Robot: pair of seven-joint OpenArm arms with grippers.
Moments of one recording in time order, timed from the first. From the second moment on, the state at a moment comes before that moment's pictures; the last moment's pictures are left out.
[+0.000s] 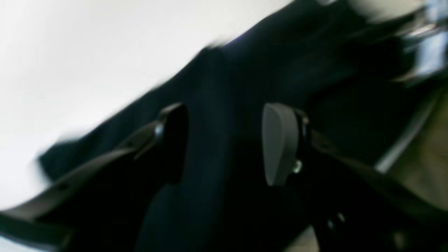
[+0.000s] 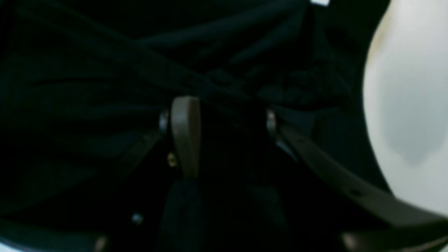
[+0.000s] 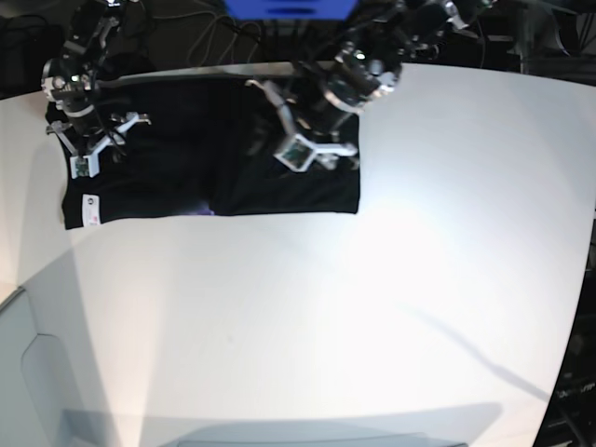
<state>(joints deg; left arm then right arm) 14.2 -21.6 41.0 115.0 -10.8 6.4 32.8 -20.3 0.2 32.1 100.2 2.8 32.5 -38.6</state>
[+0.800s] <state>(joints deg) 29.5 -26.1 27.8 111.2 -11.4 6.1 32.5 -19.2 0.1 32.1 100.1 2.4 32.5 -39.2</state>
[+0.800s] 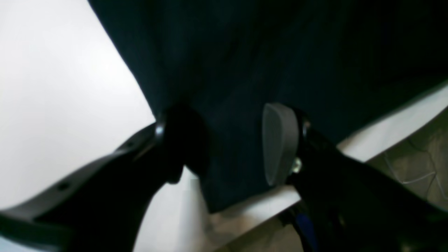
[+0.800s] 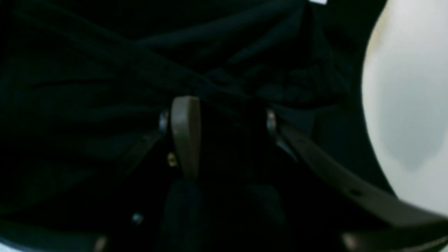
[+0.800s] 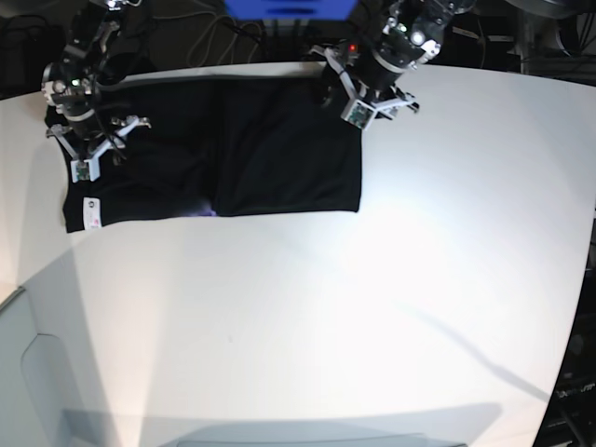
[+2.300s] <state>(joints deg) 28.5 -25.9 25.5 116.4 -11.4 6.2 32.7 -13.3 4.2 38.9 94.1 2.4 32.5 -39.2</state>
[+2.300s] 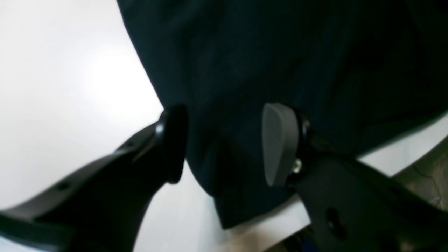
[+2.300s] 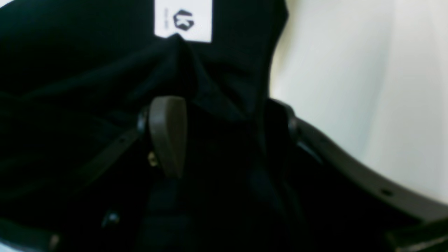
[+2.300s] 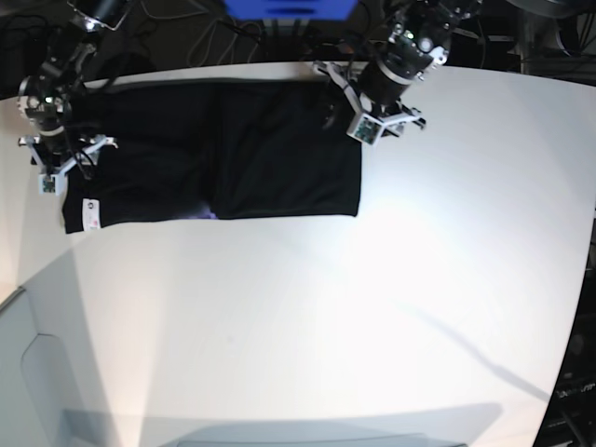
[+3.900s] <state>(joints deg) 31.4 -11.6 1.5 110.9 -11.4 6.0 33.3 -15.9 -1.5 37.8 111.1 2.0 38.0 -40.1</state>
